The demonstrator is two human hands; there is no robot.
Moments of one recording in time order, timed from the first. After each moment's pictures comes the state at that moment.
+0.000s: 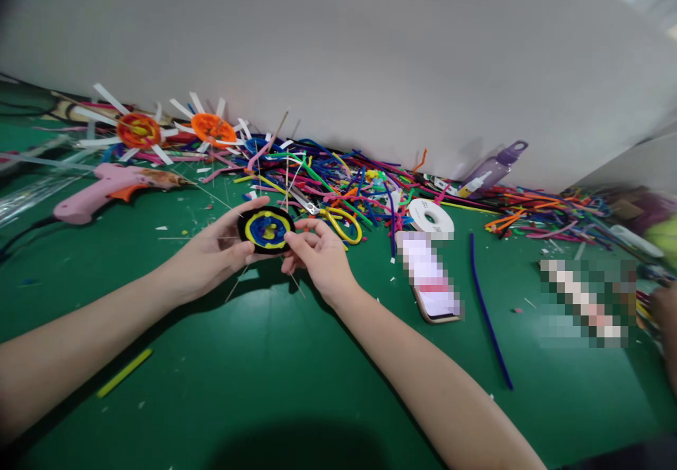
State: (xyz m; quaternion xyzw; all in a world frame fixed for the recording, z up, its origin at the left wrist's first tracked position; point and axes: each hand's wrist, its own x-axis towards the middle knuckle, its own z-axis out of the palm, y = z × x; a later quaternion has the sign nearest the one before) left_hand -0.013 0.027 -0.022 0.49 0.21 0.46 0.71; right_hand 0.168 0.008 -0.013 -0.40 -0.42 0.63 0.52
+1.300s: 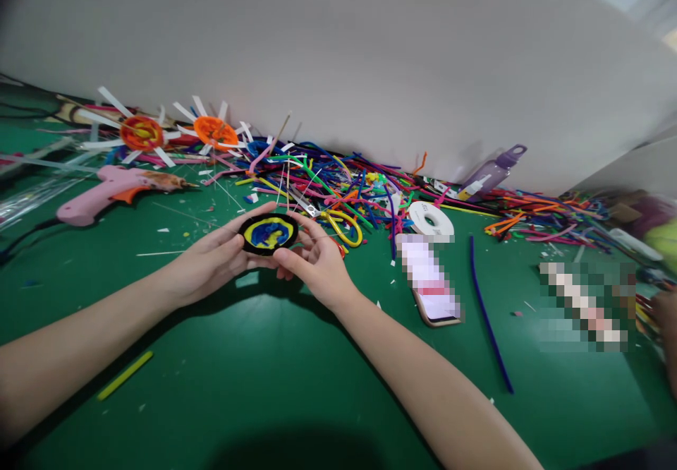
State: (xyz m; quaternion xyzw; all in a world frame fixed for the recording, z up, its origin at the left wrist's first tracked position) left_hand -0.017 0.024 -0.017 0.46 0.21 0.41 0.76; right_hand 0.169 0.000 -0.006 -0.36 -0.52 0.60 0.49
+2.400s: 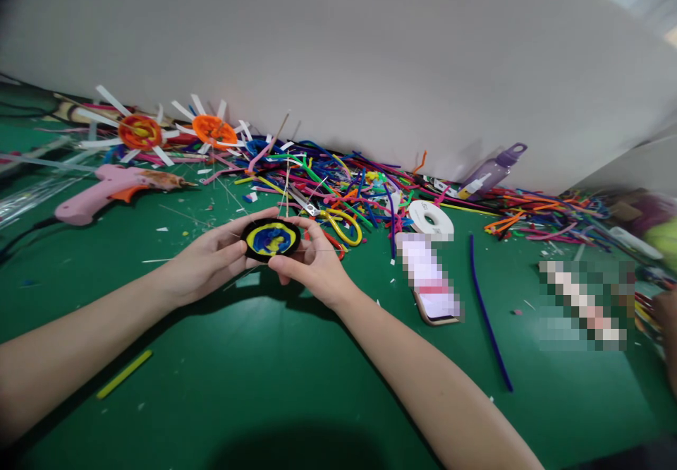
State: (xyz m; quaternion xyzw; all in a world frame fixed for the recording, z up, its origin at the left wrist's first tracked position) left_hand -0.017 0.024 -0.017 0.46 0.23 0.42 0.75; right_hand 0.174 0.004 -0.018 -0.31 -0.53 0.64 0.47
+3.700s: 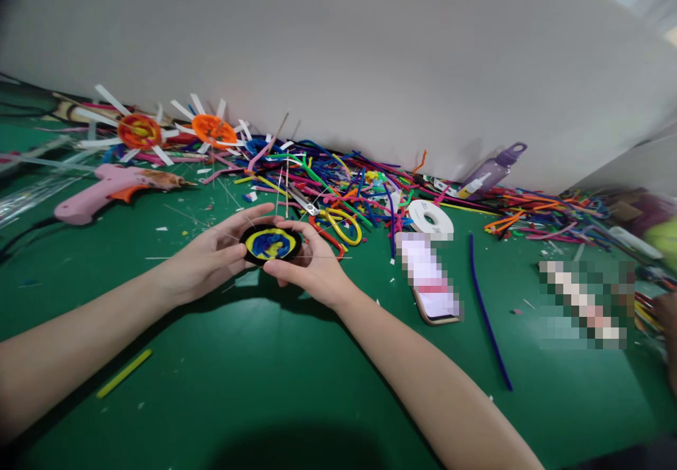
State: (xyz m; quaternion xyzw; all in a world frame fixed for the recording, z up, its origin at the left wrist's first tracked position) left_hand -0.018 0.024 -0.011 0.45 0.22 0.42 0.75; right_hand 0.170 0.001 -0.007 -0.36 -0.53 0.64 0.44
